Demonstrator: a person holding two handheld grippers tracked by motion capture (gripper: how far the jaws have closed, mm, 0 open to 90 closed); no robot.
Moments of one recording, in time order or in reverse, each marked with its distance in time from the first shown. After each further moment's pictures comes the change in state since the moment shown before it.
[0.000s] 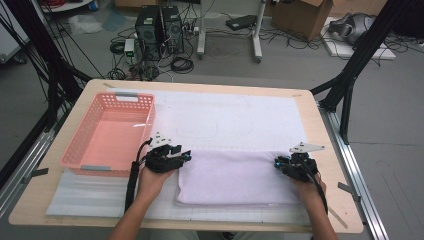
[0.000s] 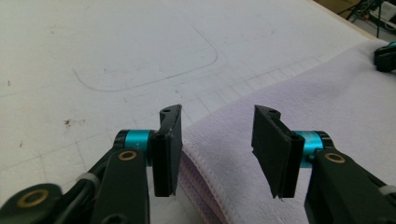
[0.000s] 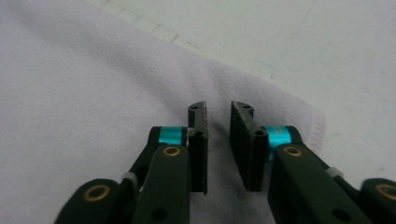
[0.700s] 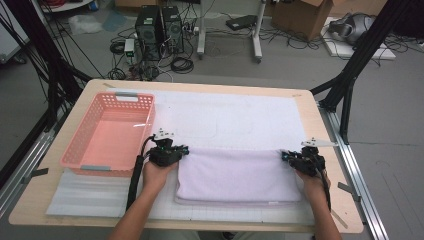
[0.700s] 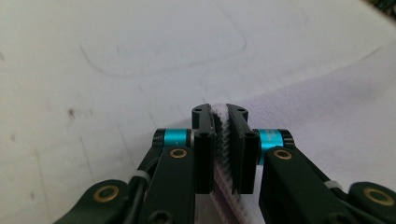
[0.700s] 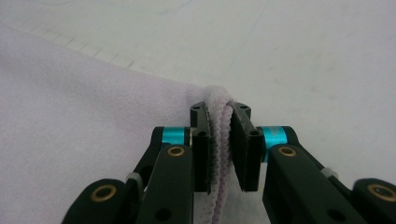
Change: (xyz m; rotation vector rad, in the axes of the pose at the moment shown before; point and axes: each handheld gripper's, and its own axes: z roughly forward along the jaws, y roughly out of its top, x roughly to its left) left arm 0.010 0.011 0.020 0.025 0.027 -0.096; right arm -0.032 -0.004 0.004 -0.081 -0.021 0.141
